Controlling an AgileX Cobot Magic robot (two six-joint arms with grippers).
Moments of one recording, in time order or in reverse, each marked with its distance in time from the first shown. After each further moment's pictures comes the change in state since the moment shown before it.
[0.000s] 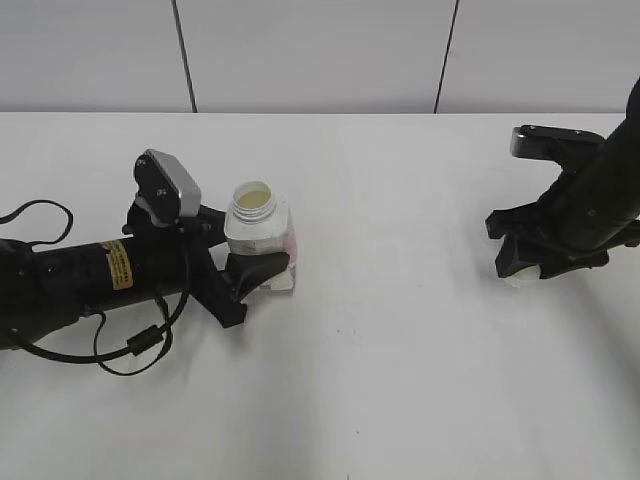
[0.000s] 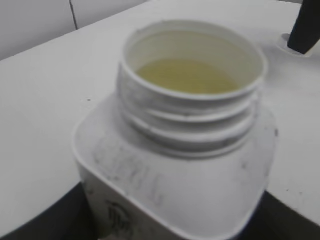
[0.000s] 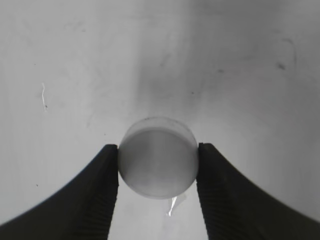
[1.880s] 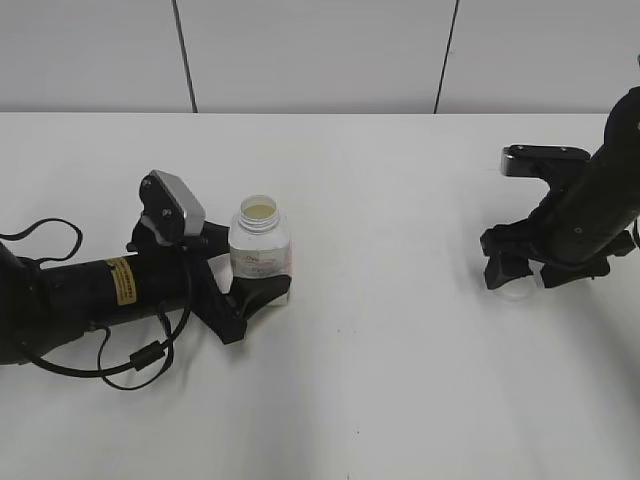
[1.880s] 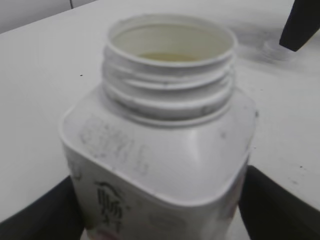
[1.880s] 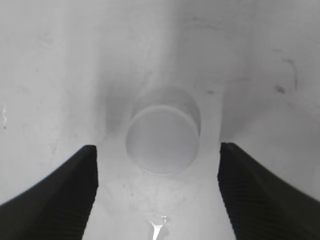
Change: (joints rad) left arm 0.003 0.070 0.000 -0.024 -0.022 0.043; right arm 0.000 0.083 0.001 -0.048 -0.083 0.000
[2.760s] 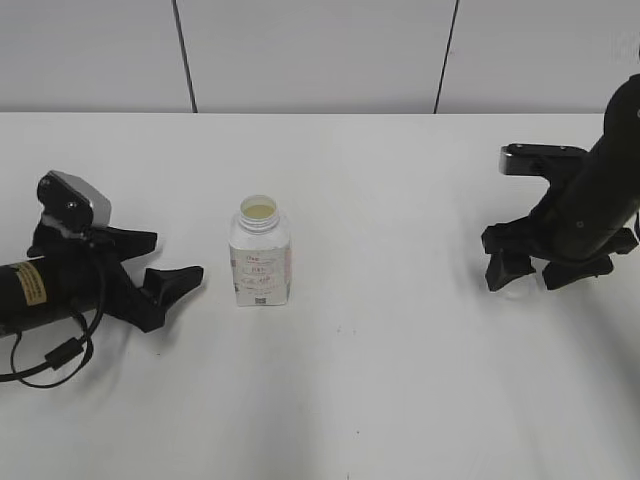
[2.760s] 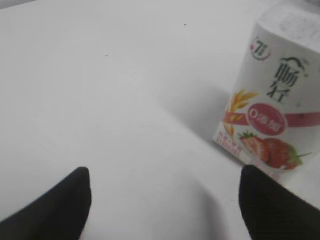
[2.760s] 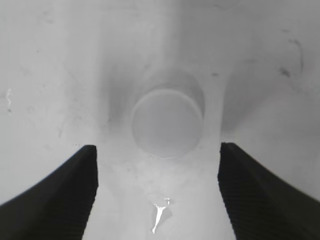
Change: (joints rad) left arm 0.224 -0.086 0.150 -0.019 0.034 0.000; right arm 0.000 0.000 -0.026 0.000 0.079 0.000
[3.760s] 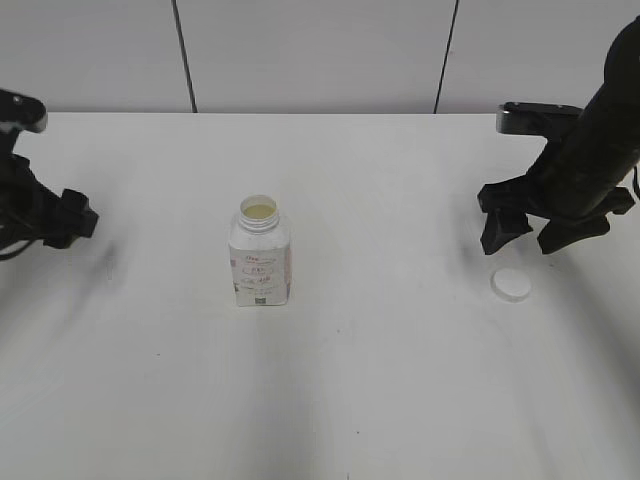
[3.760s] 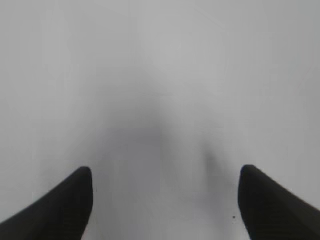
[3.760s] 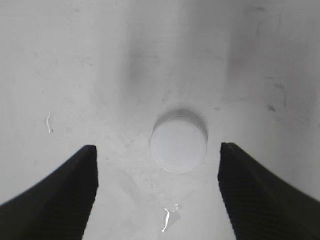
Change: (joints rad) left arm 0.001 -0.373 -0.200 -0.240 1.020 -0.104; right arm 0.000 0.000 -0.158 0.000 0.150 0.000
